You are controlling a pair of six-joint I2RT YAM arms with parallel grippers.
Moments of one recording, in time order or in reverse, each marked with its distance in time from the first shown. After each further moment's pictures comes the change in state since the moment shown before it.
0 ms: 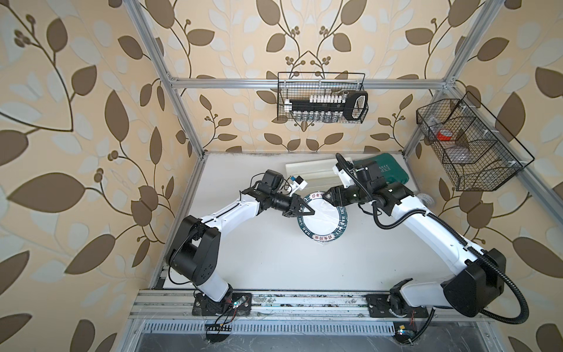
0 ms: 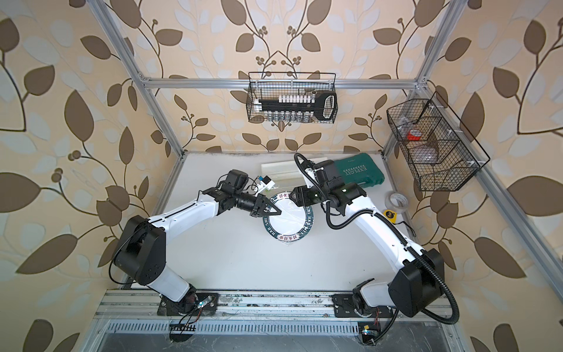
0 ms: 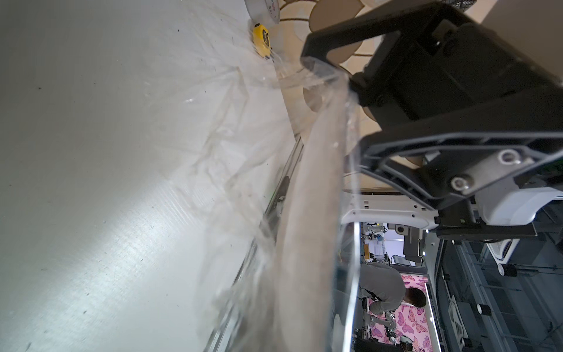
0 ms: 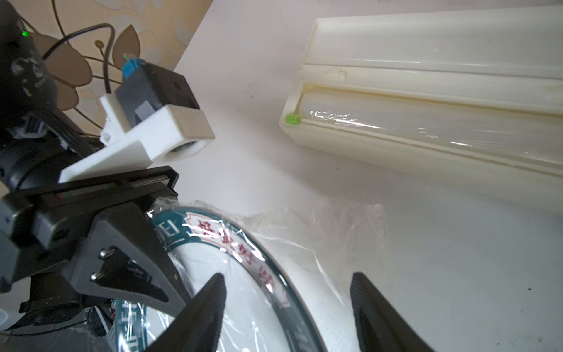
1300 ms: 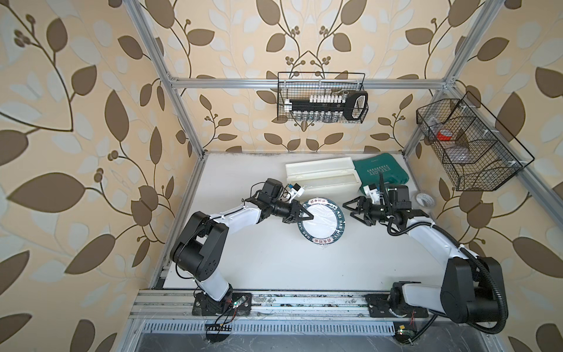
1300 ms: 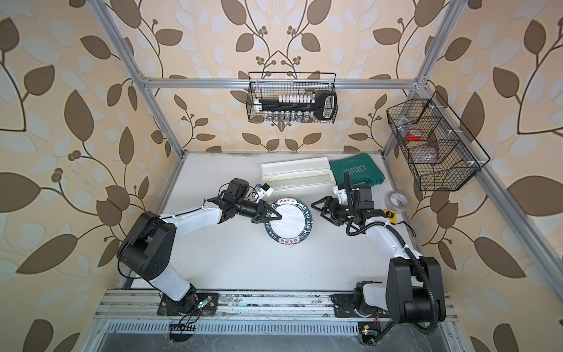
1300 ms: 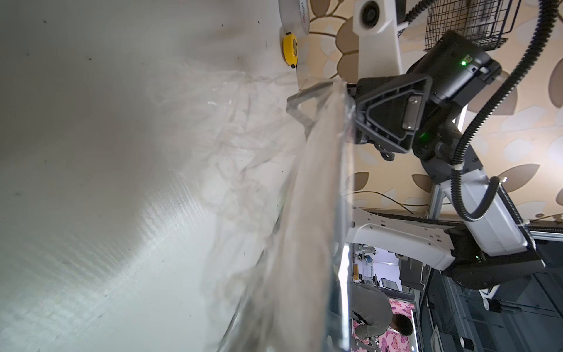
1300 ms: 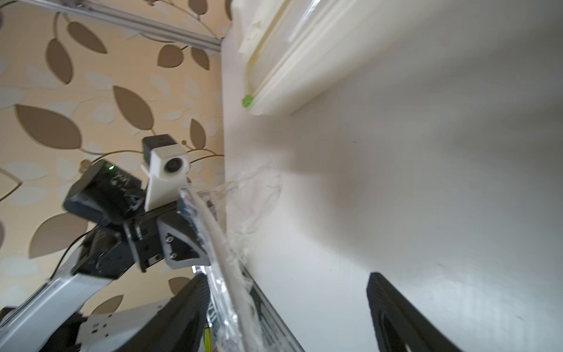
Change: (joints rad) left arm -0.006 0.057 -0.158 0.260 -0.060 -0.169; right arm -0.443 -0.101 -0.508 0.303 -0.472 0.363
